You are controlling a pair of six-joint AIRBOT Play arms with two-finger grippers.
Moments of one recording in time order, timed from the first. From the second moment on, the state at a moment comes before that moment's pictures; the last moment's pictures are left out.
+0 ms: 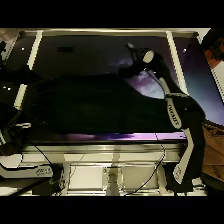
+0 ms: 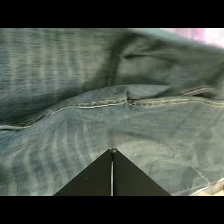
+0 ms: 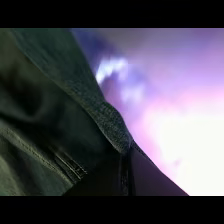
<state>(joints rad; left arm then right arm) 0.44 -1.48 1.56 0.81 -1.46 -1.19 0.24 -2.03 2.08 -1.06 1.16 1.35</state>
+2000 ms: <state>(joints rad) 0.44 -1.49 1.56 0.83 -1.46 -1.19 0.15 -1.84 2.05 -0.96 0.96 1.31</state>
